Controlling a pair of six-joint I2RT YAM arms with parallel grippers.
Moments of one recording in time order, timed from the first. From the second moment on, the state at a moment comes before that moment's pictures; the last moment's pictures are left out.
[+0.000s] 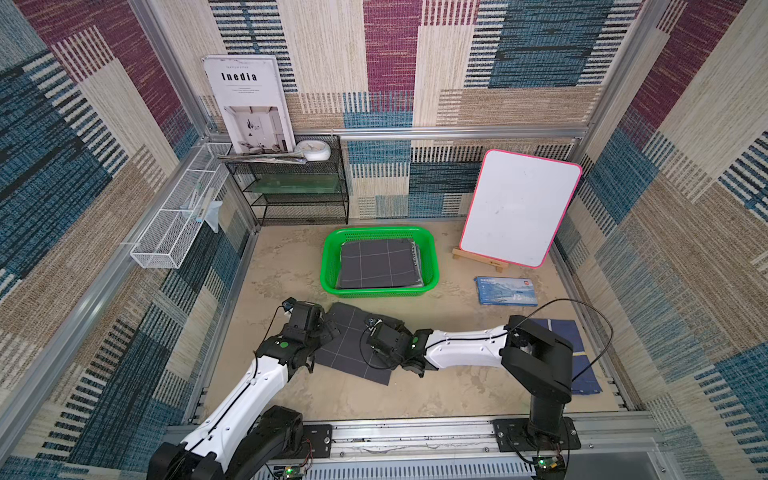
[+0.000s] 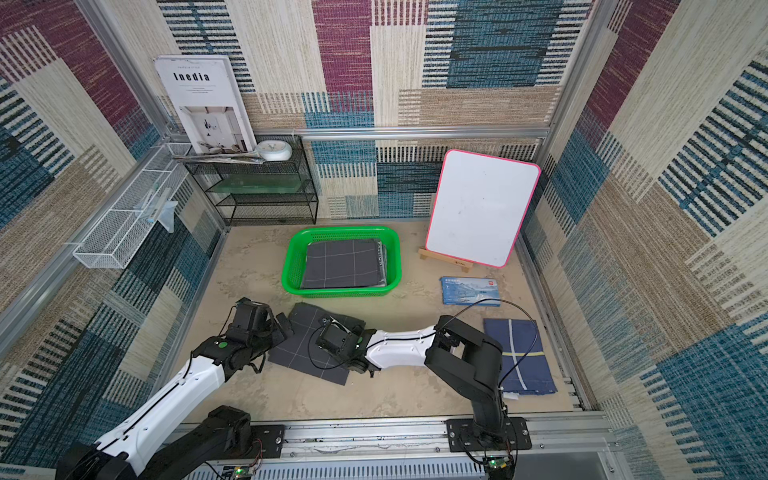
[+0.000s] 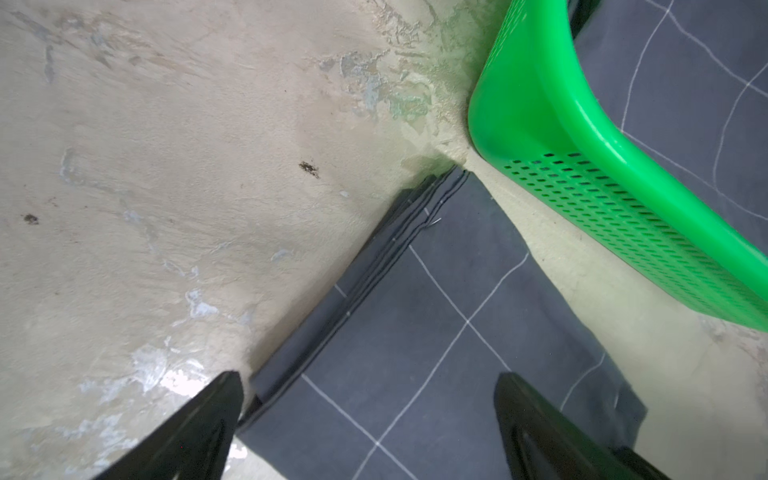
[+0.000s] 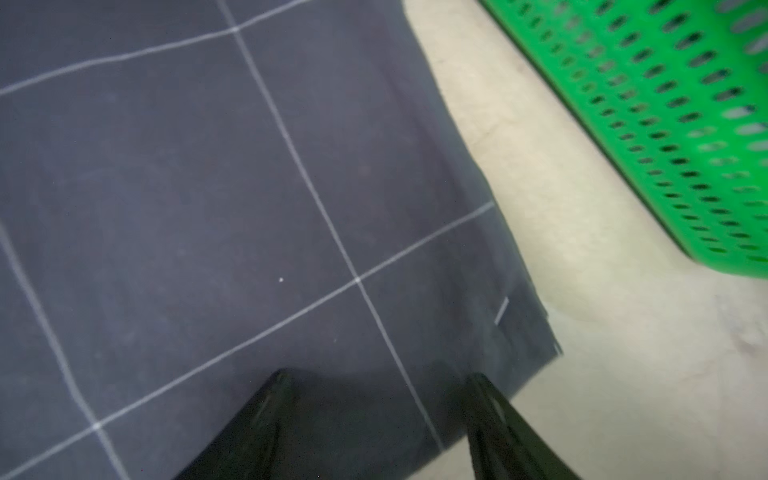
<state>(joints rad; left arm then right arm) -0.27 0.97 0.55 -0.54 -0.15 -0.78 1.16 1.86 1.07 -0.29 0.47 0.23</state>
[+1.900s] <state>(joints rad) -0.44 1.11 0.52 -0.34 -0.03 -0.86 0.90 1.63 0.93 -0.18 0.02 0.56</state>
